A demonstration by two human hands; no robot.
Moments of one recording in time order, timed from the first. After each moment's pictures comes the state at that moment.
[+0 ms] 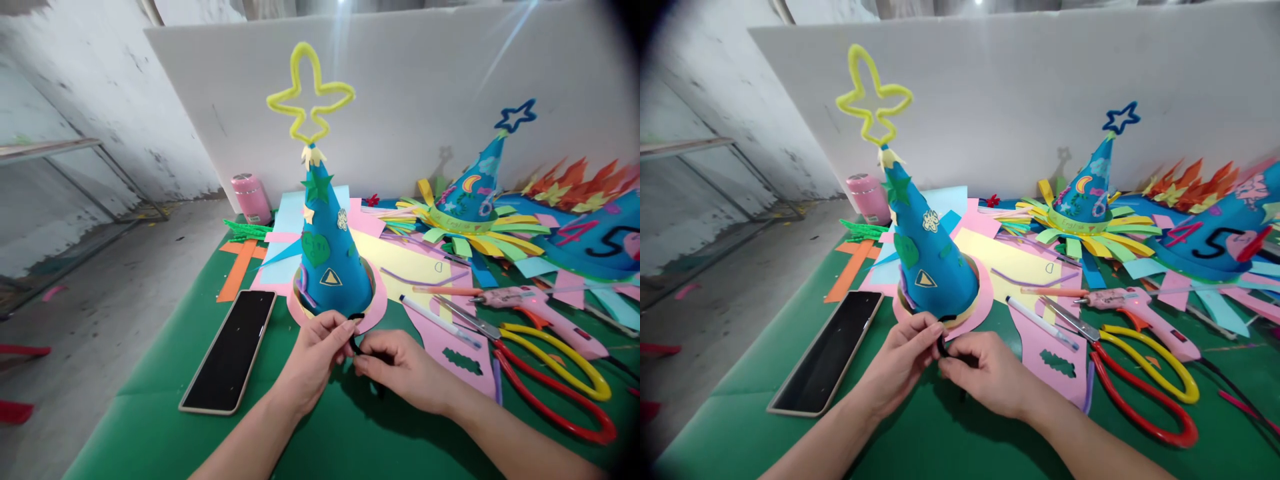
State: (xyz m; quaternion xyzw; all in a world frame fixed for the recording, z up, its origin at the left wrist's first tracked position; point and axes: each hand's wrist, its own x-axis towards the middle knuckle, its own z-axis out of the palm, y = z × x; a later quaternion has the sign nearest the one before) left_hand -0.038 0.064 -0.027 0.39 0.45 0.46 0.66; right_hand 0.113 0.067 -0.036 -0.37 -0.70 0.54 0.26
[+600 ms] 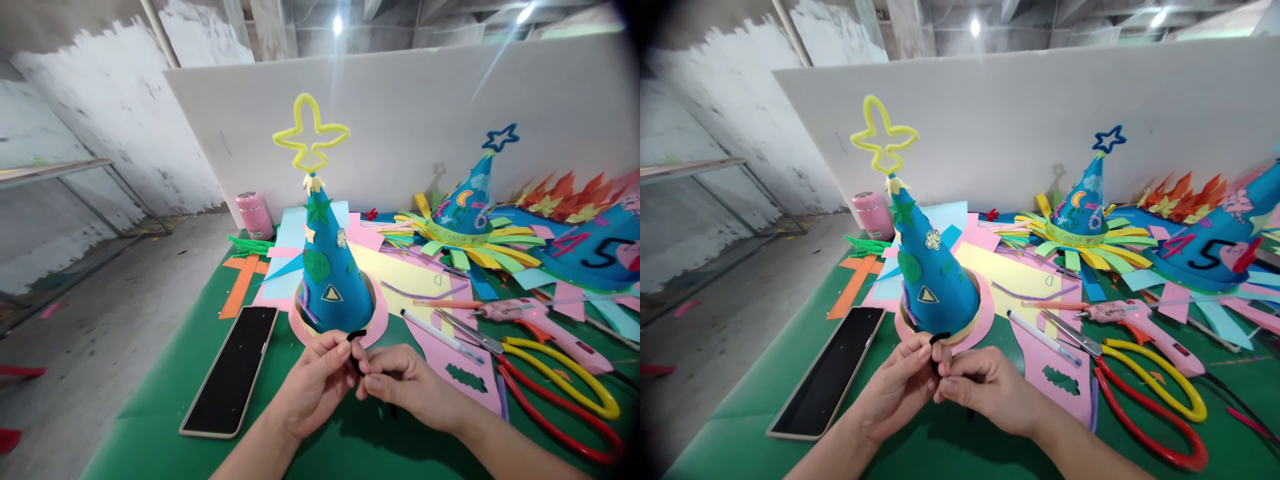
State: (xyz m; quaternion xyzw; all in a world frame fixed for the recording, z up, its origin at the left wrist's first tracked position) left_hand -0.042 0.061 -0.027 0.31 0.25 0.45 0.80; right_hand 0.115 0.068 -0.037 -0.28 -0.65 0.63 0.33
